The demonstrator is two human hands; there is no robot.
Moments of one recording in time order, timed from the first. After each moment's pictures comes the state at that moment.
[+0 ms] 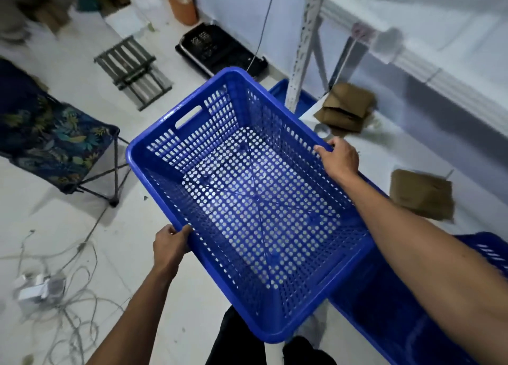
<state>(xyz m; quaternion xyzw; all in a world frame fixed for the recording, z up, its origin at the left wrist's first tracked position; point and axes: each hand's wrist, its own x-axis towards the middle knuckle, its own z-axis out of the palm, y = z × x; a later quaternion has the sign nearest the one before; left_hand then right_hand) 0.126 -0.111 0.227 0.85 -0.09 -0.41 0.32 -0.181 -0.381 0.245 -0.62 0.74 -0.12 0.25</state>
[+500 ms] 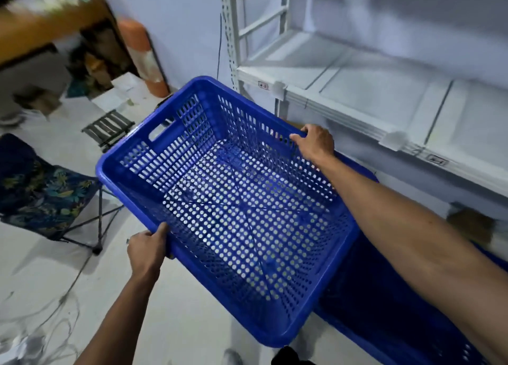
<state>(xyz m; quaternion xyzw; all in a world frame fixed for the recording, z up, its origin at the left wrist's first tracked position) 0.002 -0.035 0.398 0.84 -0.23 -0.28 0.40 -0.316 -0.286 0.442 -0.65 0.71 -0.20 0.18</state>
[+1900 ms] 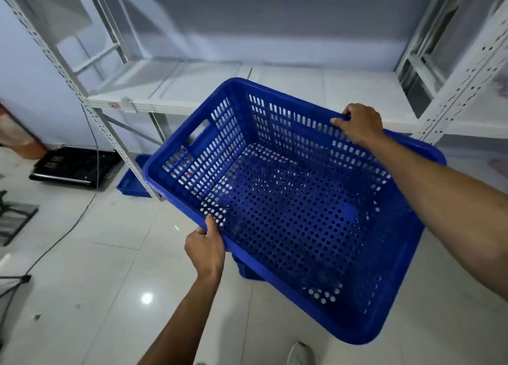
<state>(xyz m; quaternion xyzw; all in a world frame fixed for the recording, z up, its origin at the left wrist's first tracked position) -0.397 0.165 0.448 0.71 -0.42 -0.37 0.43 -0.785 0.080 0.545 -0.51 0.83 -0.23 0.02</state>
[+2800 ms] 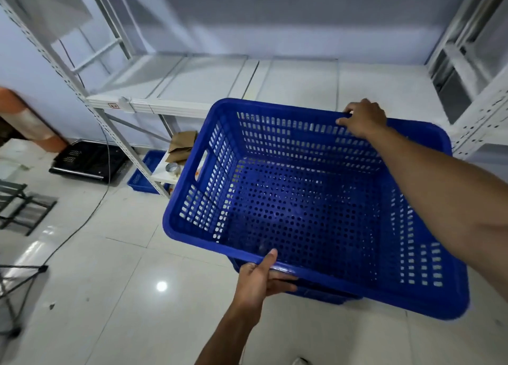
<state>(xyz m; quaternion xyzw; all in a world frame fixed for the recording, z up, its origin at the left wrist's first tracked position) -0.512 0.189 0.425 0.56 -0.31 -0.73 0.23 -0.872 -0.029 0.495 -0.51 0.84 -0.14 0.07</state>
